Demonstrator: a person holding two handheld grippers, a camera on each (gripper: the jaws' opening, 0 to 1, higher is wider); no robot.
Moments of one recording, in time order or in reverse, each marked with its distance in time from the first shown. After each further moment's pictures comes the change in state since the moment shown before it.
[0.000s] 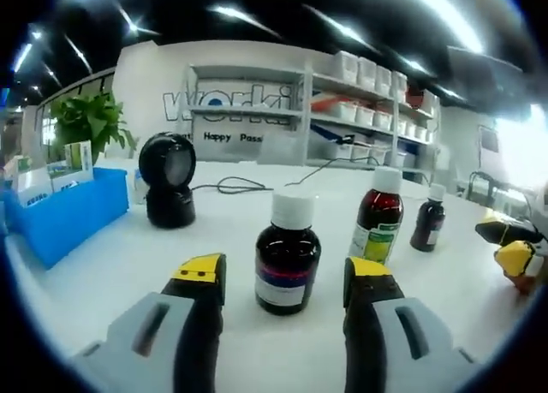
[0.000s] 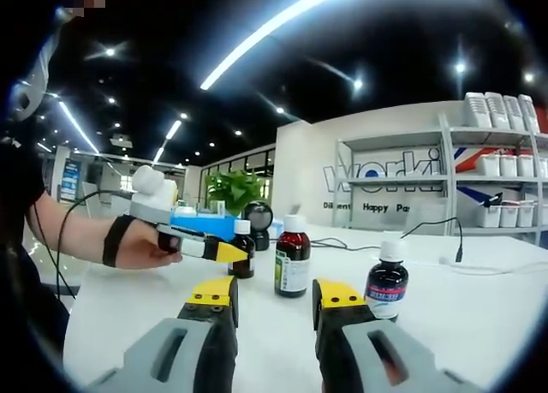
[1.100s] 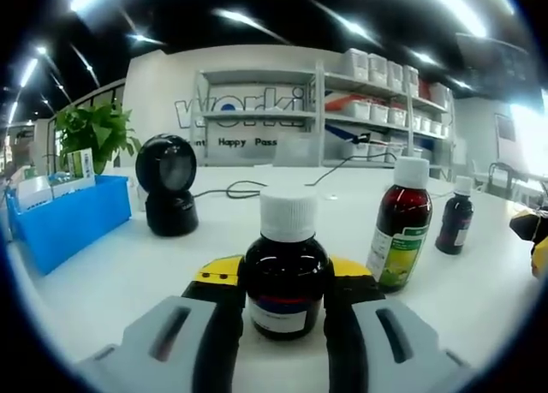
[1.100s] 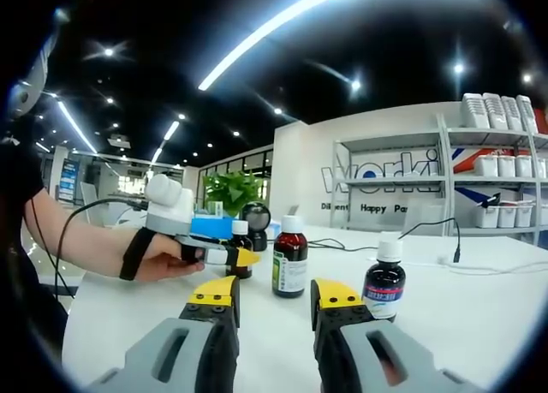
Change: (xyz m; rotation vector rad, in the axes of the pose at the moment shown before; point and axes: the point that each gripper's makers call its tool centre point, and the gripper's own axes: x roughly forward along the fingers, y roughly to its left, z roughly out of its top) left arm 0.012 -0.006 -0.004 0.063 -0.015 0.079; right arm -0.001 0.007 0.004 -0.003 -0.002 -0.011
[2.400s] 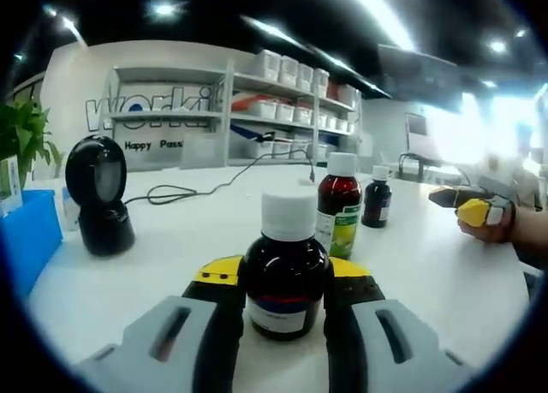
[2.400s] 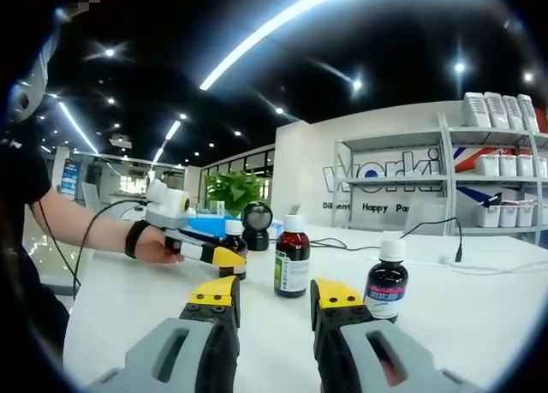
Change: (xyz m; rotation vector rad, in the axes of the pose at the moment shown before) left arm -0.006 -0.018 -0.003 0.059 -0.003 -0.573; right arm 0.001 0.000 -0.001 0.002 0.002 0.011
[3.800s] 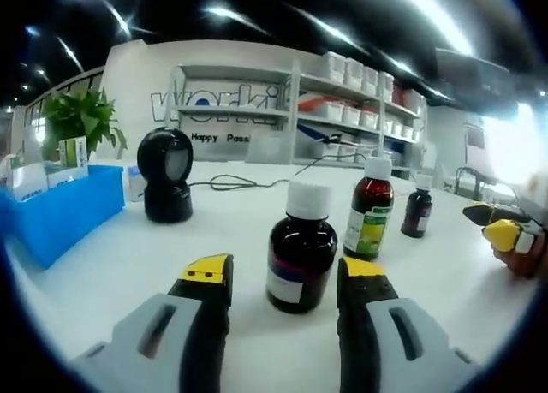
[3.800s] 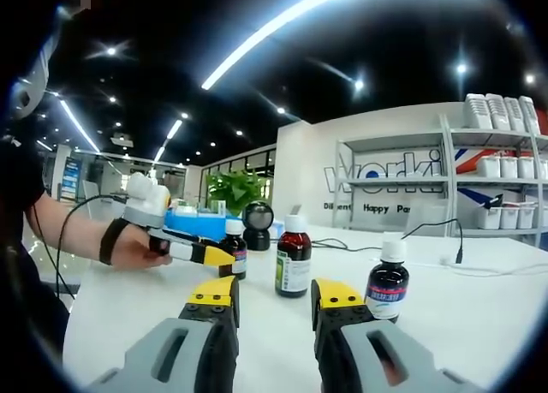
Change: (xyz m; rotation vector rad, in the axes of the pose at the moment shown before) left arm -0.034 0.017 -0.005 -0.092 -0.001 0.406; right arm 0.000 -0.003 -0.002 -0.008 0.000 0.002
